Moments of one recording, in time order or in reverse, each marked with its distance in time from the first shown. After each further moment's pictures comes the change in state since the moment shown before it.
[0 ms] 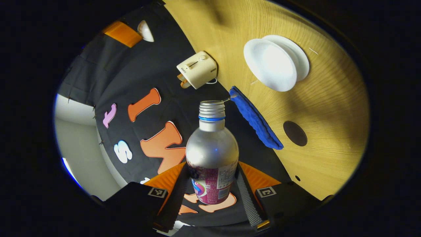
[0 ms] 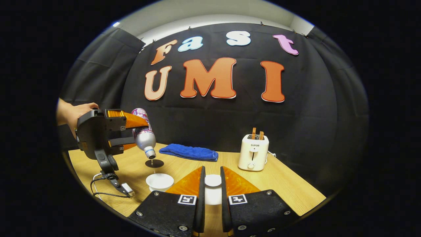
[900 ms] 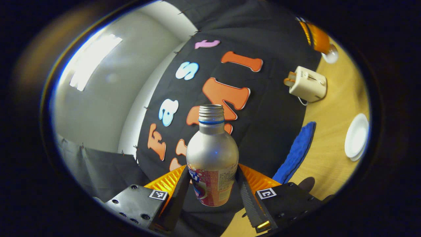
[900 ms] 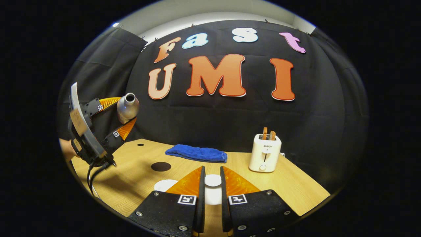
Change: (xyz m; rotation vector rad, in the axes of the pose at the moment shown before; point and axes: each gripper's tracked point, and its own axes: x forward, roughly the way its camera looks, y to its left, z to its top) left arm -0.039 0.038 -0.098 -1.051 0.206 0.447; right arm 0.028 0.040 0.009 0.007 0.025 0.052
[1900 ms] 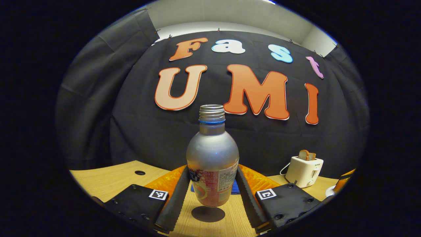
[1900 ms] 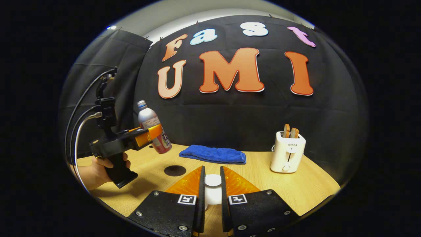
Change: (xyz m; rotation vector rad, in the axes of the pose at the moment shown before) left arm 0.045 -0.076 -0.095 -1.107 0.390 -0.087; right arm 0.041 0.043 -0.004 0.026 0.030 0.109
